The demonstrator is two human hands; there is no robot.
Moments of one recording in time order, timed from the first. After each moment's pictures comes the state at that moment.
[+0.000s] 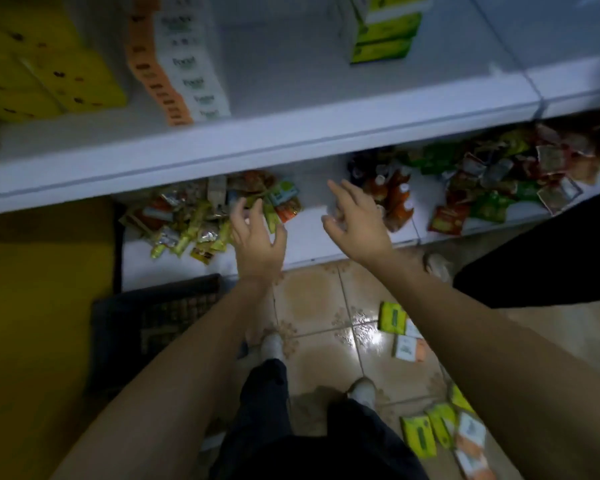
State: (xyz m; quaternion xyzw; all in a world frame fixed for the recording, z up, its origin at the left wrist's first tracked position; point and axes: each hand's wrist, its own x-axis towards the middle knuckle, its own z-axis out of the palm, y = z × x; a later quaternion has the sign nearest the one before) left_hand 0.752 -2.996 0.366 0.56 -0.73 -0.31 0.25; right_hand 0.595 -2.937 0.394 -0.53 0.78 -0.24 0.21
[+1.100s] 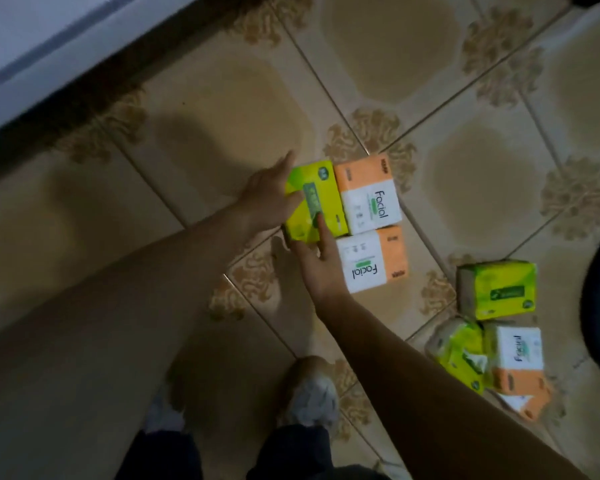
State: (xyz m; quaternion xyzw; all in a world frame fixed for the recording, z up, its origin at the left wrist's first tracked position) left_hand 0.473 -2.831 -0.313 0.24 -0.84 -0.43 -0.24; right_hand 0.506 -2.704 -0.279 0.18 0.78 -0.45 0.39
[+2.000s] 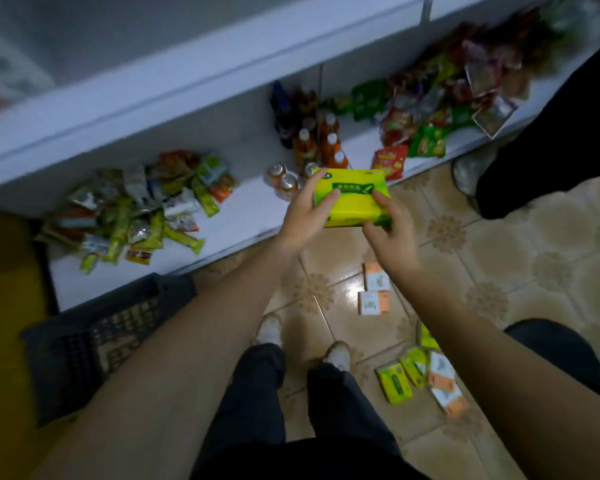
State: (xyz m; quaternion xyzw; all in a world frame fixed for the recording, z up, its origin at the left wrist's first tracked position) left_hand 0.560 -2.890 0.324 0.39 -0.69 -0.60 0.09; right_hand 0.491 -2.762 0.330 -0.22 0.83 -0.45 0.25
